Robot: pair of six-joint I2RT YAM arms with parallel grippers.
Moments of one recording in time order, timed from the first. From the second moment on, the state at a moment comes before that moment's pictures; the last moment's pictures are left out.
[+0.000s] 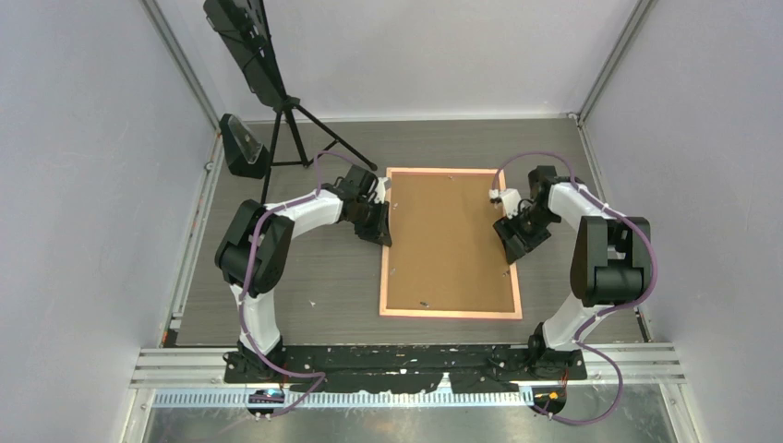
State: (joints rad) left arm -0.52 1.91 1.22 -0.40 0.37 -0.35; right arm -0.03 1.69 1.05 -0.88 -0.24 -0.68
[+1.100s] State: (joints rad) left arm -0.51 1.92 1.22 -0.40 0.39 -0.35; right arm -0.06 1.94 1.36 -0.55 -0.32 -0.13
